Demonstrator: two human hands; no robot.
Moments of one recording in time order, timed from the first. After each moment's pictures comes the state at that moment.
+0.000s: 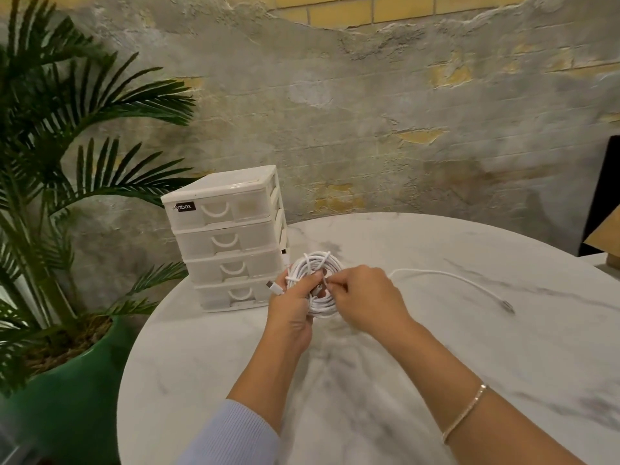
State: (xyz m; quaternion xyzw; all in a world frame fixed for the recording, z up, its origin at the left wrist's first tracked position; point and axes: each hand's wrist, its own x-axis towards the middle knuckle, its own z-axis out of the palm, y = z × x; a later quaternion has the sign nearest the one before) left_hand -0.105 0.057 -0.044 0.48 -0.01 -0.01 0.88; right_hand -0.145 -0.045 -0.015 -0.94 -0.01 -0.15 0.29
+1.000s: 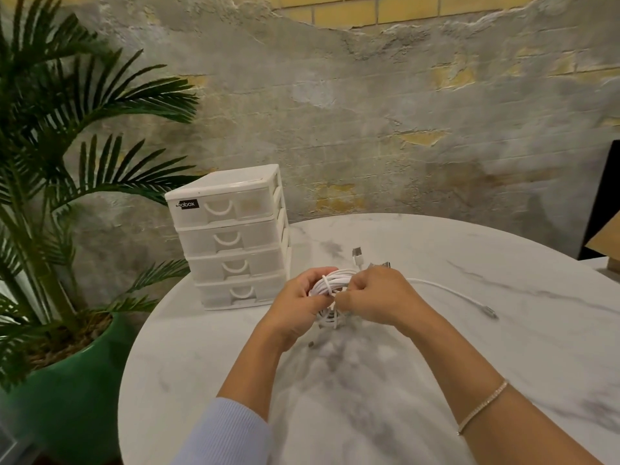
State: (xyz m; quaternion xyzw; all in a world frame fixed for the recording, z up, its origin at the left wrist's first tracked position) left_hand -0.107 0.076 -0.041 0.75 -0.18 -0.06 0.64; right_hand -0.151 -0.060 -0.004 -0.94 0.01 -0.05 0.34
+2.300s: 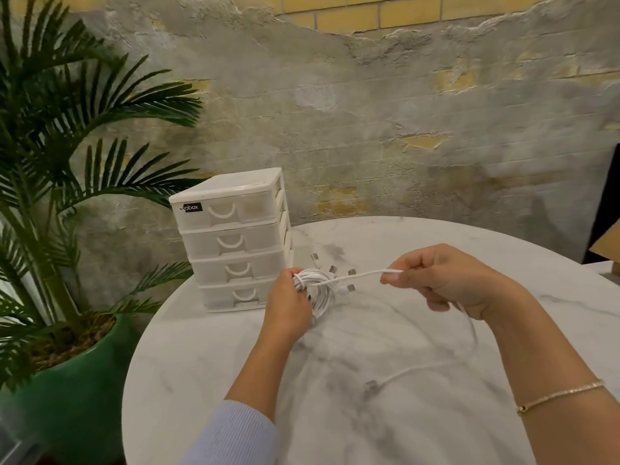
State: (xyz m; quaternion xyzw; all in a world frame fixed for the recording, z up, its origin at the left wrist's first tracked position) left_hand -0.104 0.075 -0.041 0.89 -0.05 0.14 0.44; right_hand -0.170 -0.128 0.019 -0.81 -0.04 0.02 0.58
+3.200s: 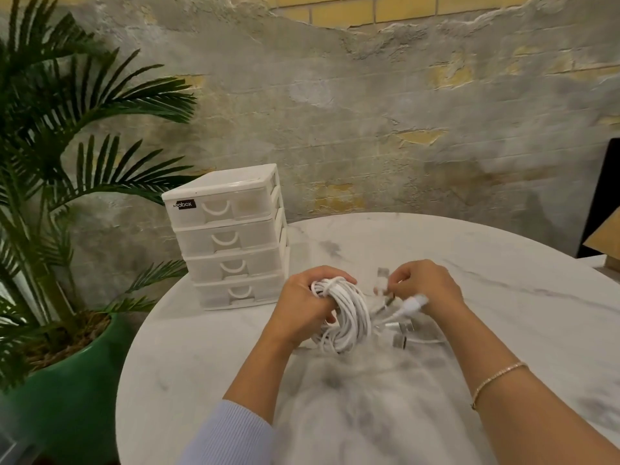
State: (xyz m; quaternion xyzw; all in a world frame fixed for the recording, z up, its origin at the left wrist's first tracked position) left_hand -0.132 0.064 -0.025 0.77 -0.21 0.03 0.60; right_hand -0.125 -0.122 -0.025 -0.92 0.17 -0.08 0.34
